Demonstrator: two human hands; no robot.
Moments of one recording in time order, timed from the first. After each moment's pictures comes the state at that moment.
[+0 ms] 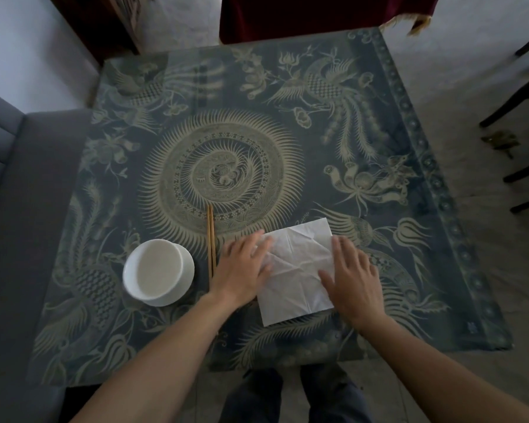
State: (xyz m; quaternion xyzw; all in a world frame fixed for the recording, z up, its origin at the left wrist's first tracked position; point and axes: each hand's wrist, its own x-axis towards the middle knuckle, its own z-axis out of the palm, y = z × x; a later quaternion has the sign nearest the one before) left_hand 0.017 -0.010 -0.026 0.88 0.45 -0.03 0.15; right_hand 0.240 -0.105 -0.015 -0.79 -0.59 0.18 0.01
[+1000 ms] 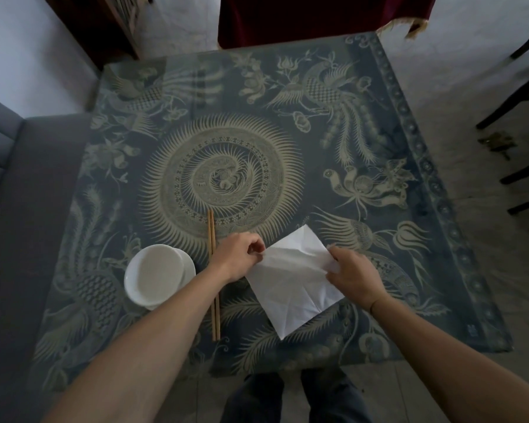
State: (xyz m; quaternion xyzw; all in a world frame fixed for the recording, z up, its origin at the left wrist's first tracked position) left_hand 0.019 0.036 -0.002 0.78 0.51 0.00 0.36; right_hand 0.259 -0.075 -0.006 -0.75 -0.59 0.29 0.10
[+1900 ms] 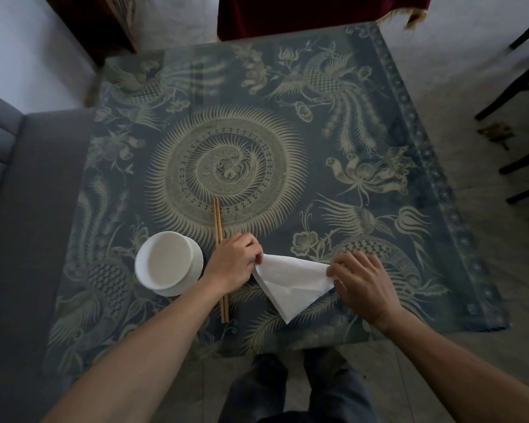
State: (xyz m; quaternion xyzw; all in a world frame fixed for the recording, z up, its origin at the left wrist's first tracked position) left_hand -0.011 -0.002 -0.004 0.88 0.41 0.02 0.23; right_hand 0.255 -0.134 -0.011 -0.64 -0.75 0.08 0.12
